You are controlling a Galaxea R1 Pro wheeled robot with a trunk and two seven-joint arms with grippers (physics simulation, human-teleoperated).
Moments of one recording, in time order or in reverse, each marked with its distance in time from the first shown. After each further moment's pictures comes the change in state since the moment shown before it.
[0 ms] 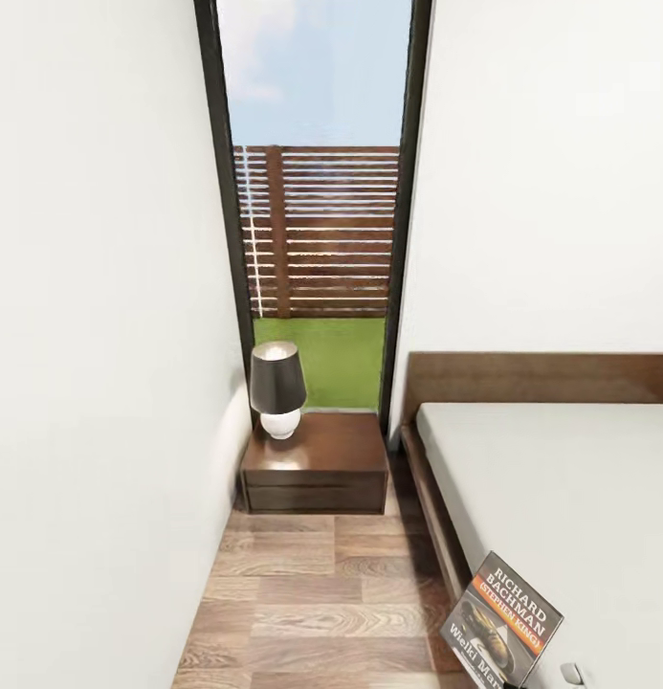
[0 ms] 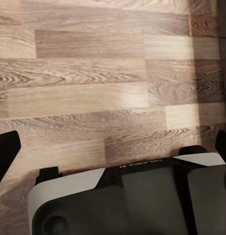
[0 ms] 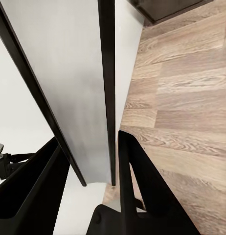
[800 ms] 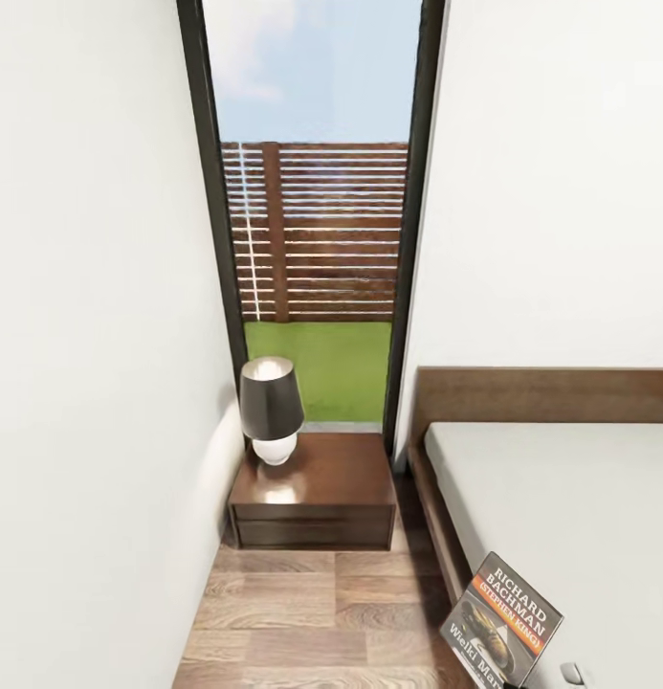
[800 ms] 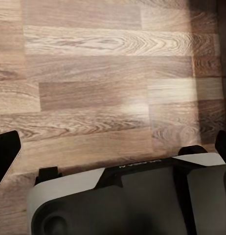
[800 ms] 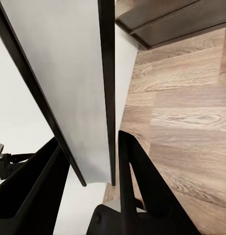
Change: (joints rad) left arm 0.000 -0.001 0.000 0.000 0.000 0.000 0.000; right arm 0.000 0.000 0.000 0.000 0.000 0.000 0.000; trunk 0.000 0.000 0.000
